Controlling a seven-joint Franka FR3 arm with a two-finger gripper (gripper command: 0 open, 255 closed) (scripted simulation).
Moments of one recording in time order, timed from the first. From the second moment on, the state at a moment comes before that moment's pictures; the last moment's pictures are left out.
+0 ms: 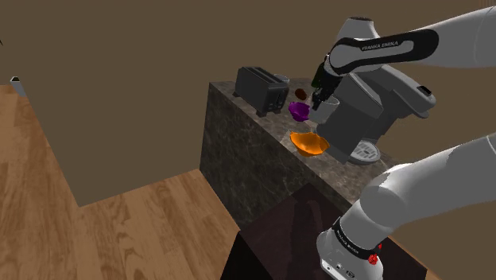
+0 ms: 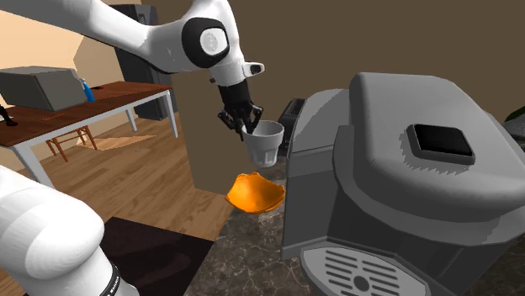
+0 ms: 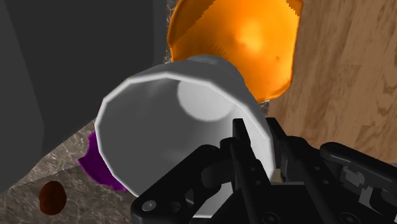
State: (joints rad) arm -0.13 -0.43 -0.32 -2.40 -0.30 2.13 -0.29
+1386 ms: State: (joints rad) arm -0.16 -0.41 -0.33 -2.64 -0.36 2.38 -0.23
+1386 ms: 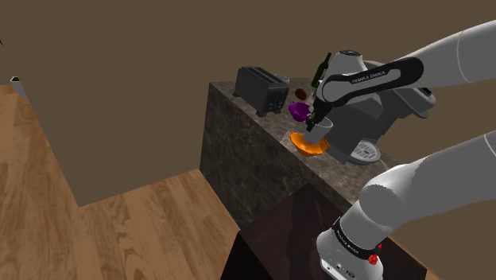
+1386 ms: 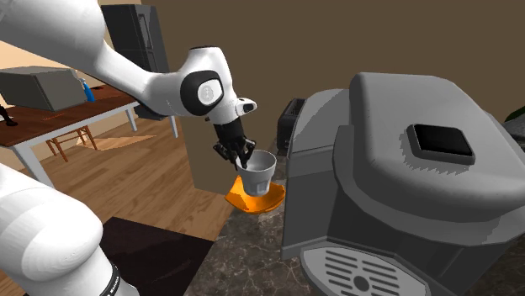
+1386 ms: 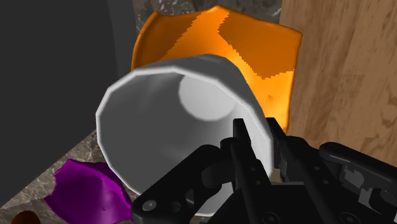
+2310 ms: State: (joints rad) arm -0.16 -0.44 -0.32 -2.62 -0.36 2.34 -0.23
